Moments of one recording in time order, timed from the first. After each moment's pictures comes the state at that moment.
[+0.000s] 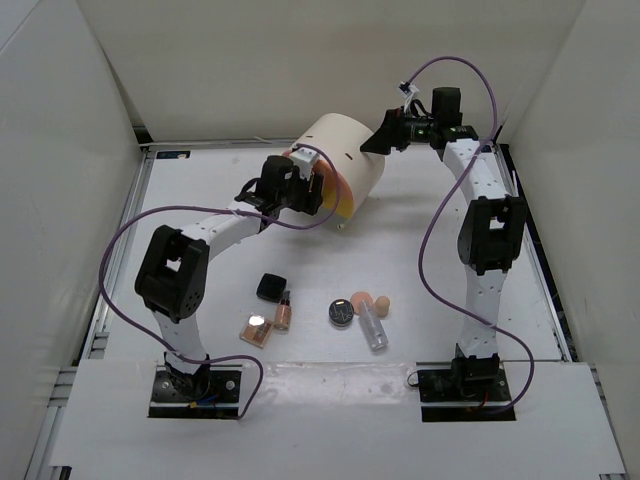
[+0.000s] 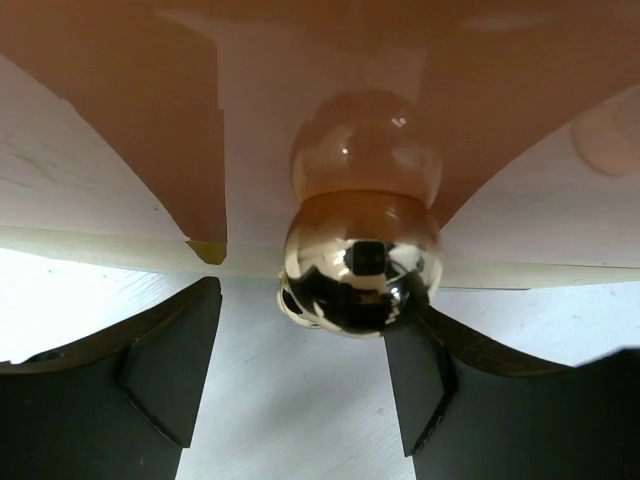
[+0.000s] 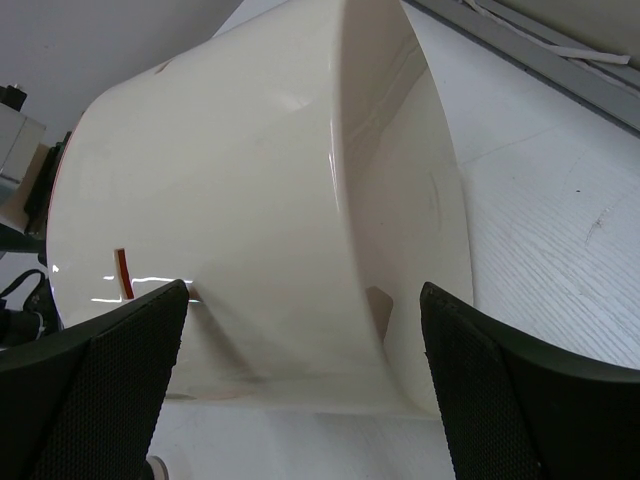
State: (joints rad) left arm -0.49 1.83 1.29 0.04 0.10 -0.03; right arm 0.13 2.22 2.08 -0.35 -1.03 0.10
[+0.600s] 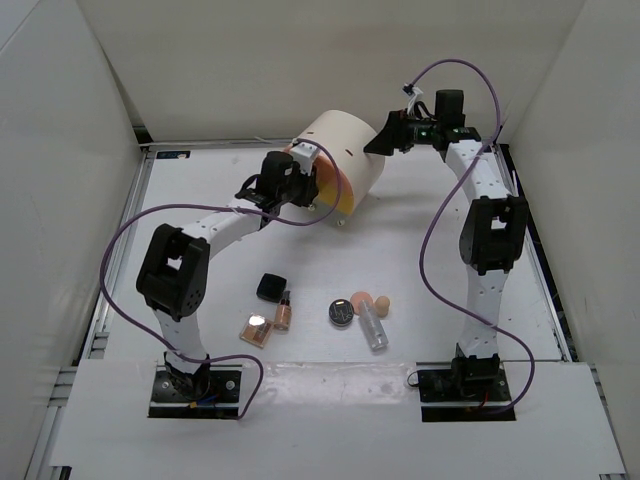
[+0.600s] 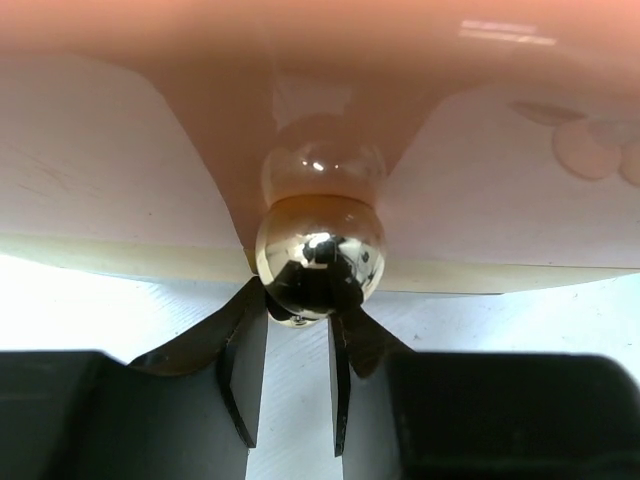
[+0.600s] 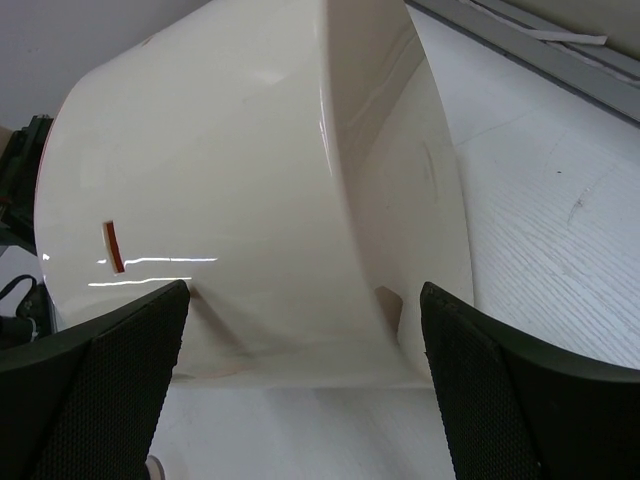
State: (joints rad) left arm -0.49 1.85 1.32 0.07 0.12 -0.03; right arm 0.11 2.22 2.06 -0.35 -1.02 0.10
